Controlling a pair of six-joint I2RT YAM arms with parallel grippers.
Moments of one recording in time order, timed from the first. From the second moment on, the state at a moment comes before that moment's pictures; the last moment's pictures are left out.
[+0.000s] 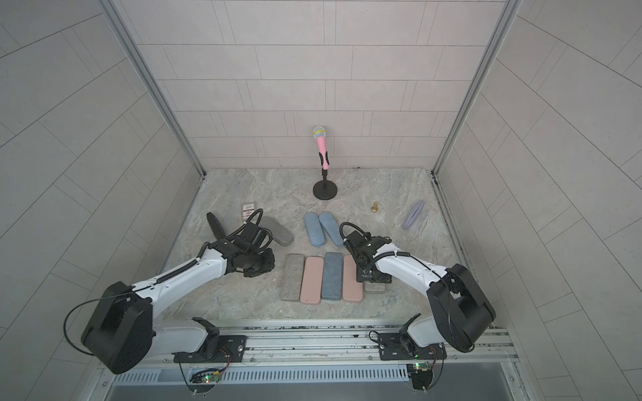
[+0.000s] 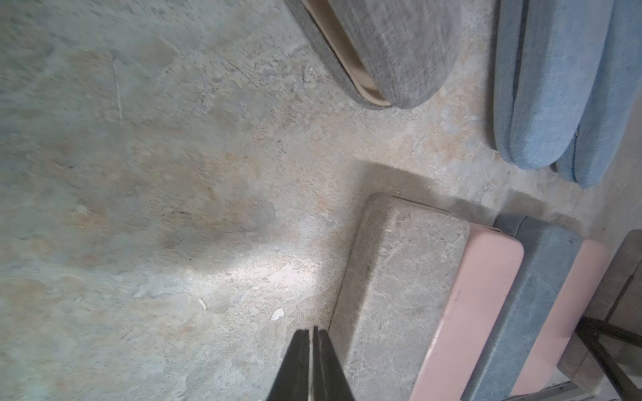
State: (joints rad) left arm -0.51 1.31 0.76 -0.64 0.14 -0.77; right arm 0.57 1.41 0.80 -0.93 0.26 0.75
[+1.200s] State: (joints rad) left arm -0.51 1.32 0.76 -0.66 0.09 -0.76; right arm 0.65 1.26 0.84 -0.98 0.34 0.83
